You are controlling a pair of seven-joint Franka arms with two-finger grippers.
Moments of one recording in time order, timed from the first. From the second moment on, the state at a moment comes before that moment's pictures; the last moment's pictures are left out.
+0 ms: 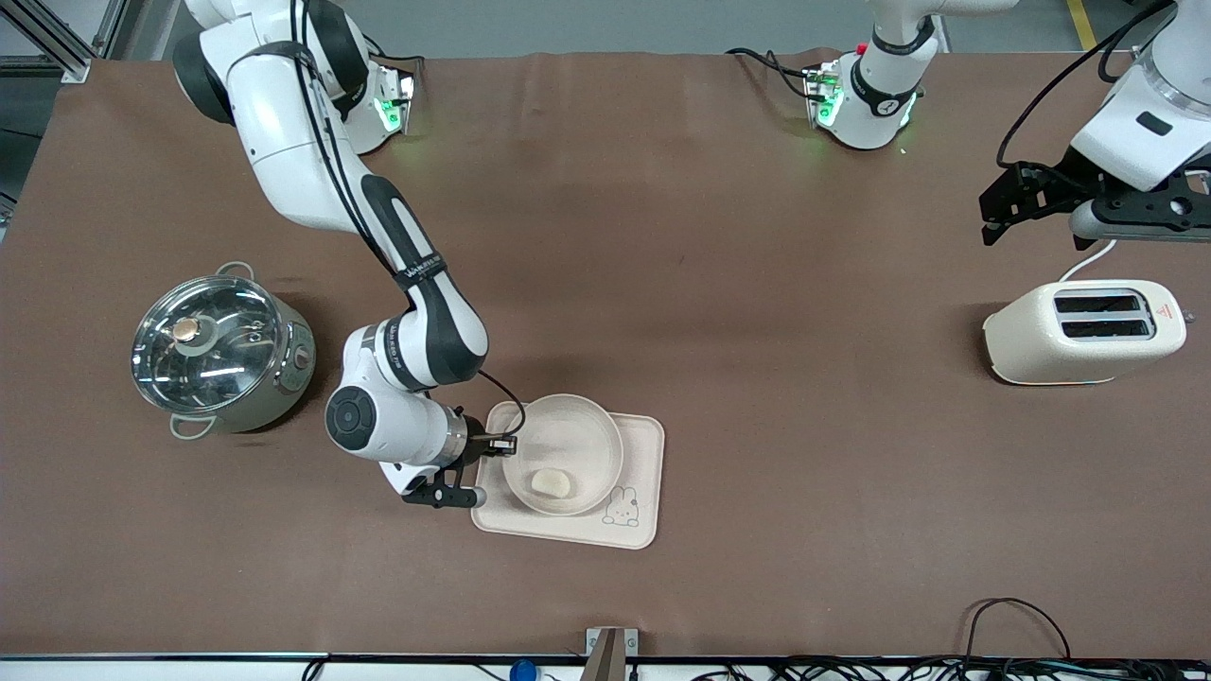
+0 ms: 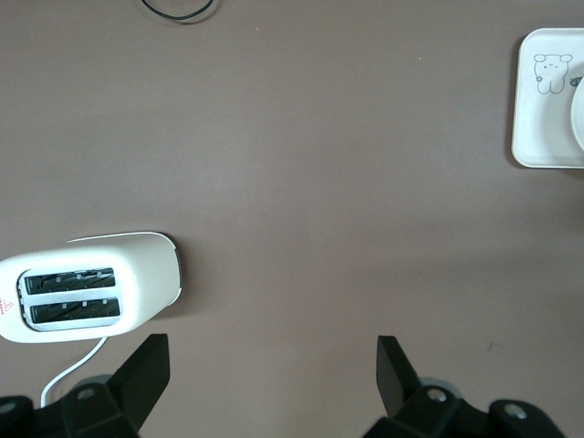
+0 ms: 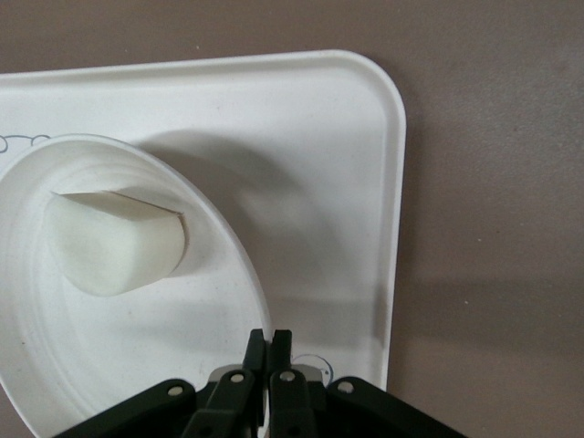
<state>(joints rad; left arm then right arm) -0.11 -0.07 -0.06 -1.63 0.04 1.64 -0.07 0.43 0.94 -0.07 -1.20 0.45 2.16 0.23</state>
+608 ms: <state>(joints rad) -0.11 -0.05 -0.05 -1.60 0.04 1.64 -0.07 0.43 0.97 -0.07 -1.17 0.45 2.17 0.23</state>
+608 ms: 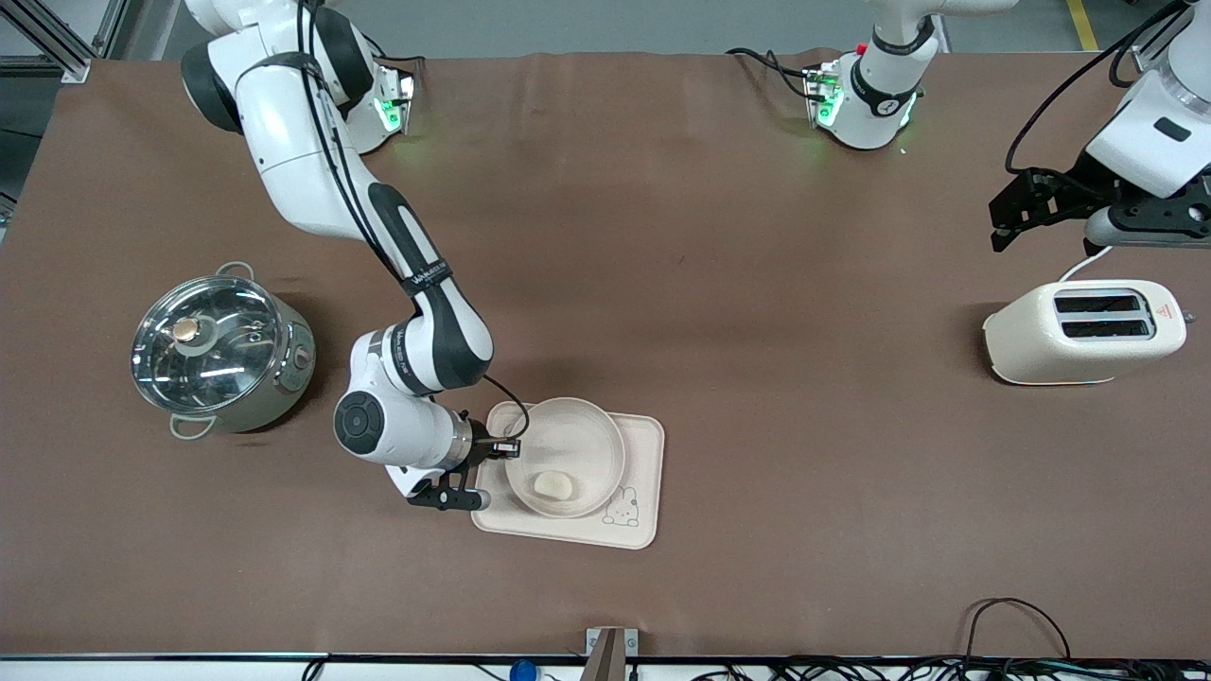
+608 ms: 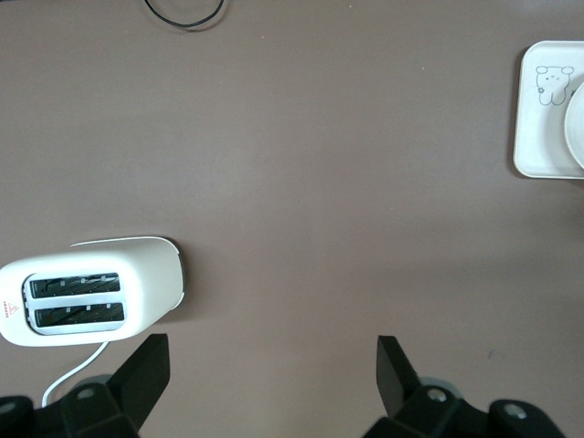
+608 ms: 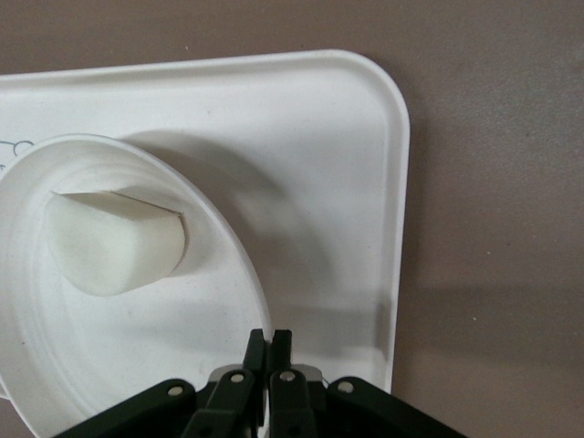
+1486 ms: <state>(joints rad) -0.11 -0.05 -0.05 -1.60 0.04 1.63 -0.07 0.43 0.97 -0.08 -1.15 0.45 2.19 0.25</state>
